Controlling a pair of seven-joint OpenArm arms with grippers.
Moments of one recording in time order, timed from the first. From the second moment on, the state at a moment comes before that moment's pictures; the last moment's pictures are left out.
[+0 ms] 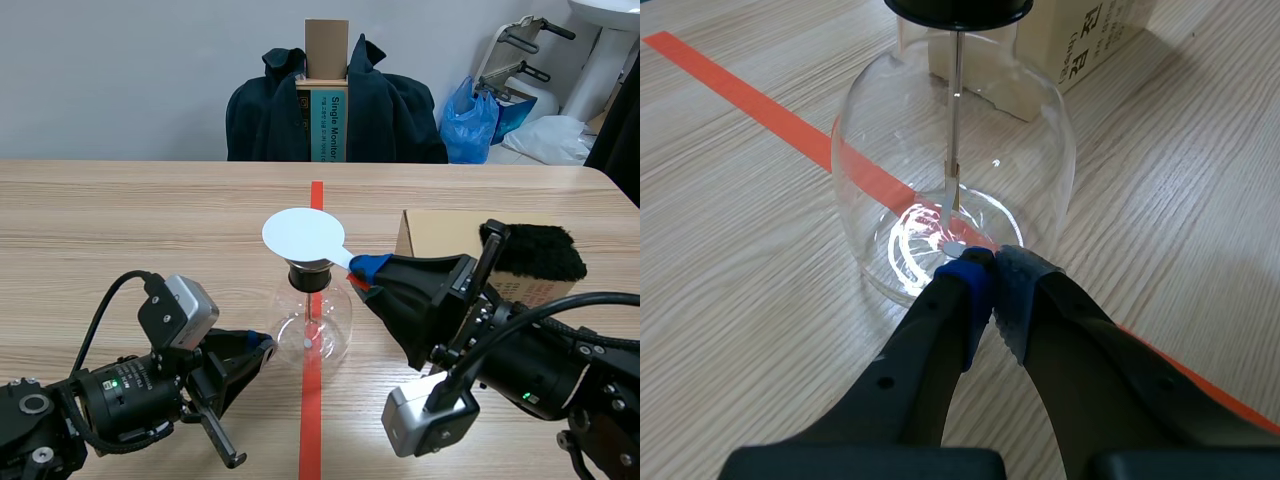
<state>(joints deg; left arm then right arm) 5.3 -26.9 32.6 70.6 -6.5 -22.9 -24.8 -14.4 15.1 -5.7 81.7 -72.6 -22.6 57.7</state>
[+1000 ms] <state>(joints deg) 5.3 -26.9 32.6 70.6 -6.5 -22.9 -24.8 -14.4 15.1 -5.7 81.7 -72.5 -22.6 29.8</state>
